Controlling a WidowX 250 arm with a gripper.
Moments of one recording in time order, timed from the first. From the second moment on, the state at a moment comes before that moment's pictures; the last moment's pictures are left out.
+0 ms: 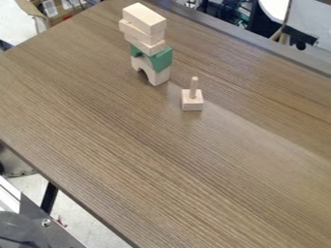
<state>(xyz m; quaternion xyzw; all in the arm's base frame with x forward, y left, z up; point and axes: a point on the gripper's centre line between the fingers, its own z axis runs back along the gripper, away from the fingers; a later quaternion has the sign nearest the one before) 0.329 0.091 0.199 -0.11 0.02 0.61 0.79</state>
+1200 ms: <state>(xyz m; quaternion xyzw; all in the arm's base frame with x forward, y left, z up) 0.330 0.001 0.129 0.09 0.05 0.28 0.95</state>
